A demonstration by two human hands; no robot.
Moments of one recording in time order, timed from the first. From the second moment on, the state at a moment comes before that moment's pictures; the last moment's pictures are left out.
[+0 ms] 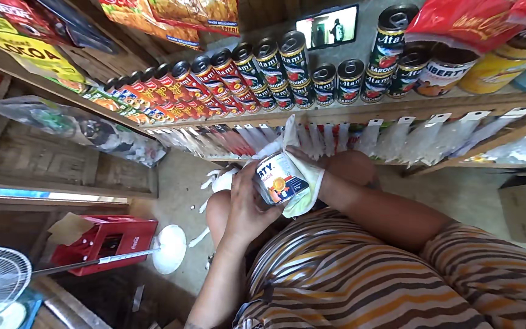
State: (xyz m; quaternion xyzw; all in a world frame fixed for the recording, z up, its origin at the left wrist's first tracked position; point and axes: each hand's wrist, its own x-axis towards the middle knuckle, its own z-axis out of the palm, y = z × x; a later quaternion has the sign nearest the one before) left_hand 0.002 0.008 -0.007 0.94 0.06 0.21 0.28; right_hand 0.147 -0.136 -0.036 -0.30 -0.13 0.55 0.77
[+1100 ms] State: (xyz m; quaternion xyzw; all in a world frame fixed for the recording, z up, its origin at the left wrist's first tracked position) left_hand 0.003 0.003 -0.003 0.93 0.05 0.23 0.27; right_hand 0.156 -0.126 -0.051 -0.27 -0.12 0.58 0.76
